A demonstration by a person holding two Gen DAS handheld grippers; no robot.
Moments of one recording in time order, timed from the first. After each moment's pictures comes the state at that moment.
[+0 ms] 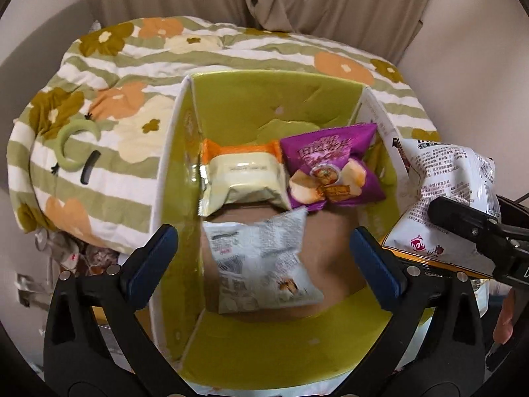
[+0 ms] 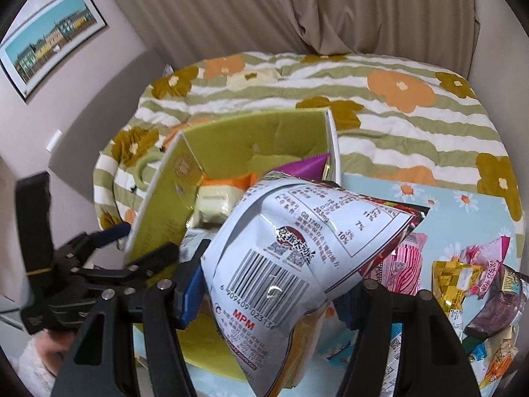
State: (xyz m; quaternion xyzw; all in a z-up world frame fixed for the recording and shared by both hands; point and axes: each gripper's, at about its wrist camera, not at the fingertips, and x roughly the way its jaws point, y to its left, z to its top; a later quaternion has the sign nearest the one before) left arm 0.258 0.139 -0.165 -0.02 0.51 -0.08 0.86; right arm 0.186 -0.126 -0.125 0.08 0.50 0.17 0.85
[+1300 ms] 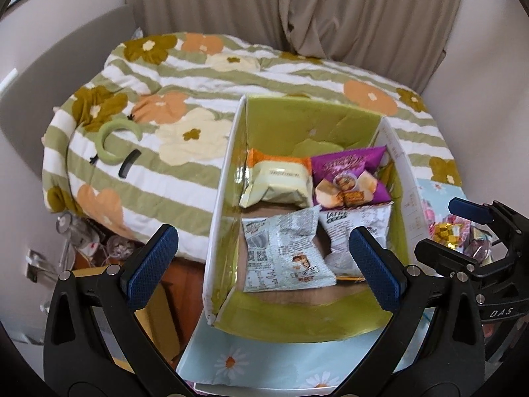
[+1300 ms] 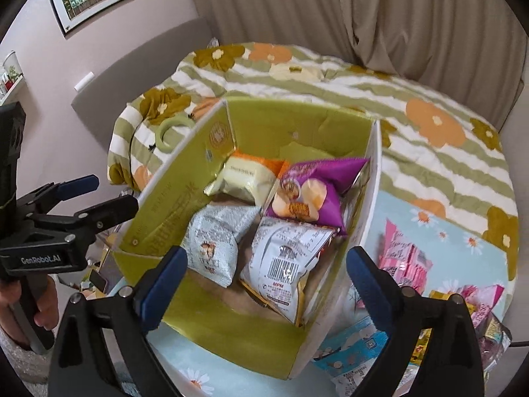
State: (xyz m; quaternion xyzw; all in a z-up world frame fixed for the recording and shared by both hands) left arm 0.204 0.159 -0.113 -0.04 0.46 -0.01 0.89; right arm 0.164 -0.101 -0.121 -0.02 0.47 0.25 0.85
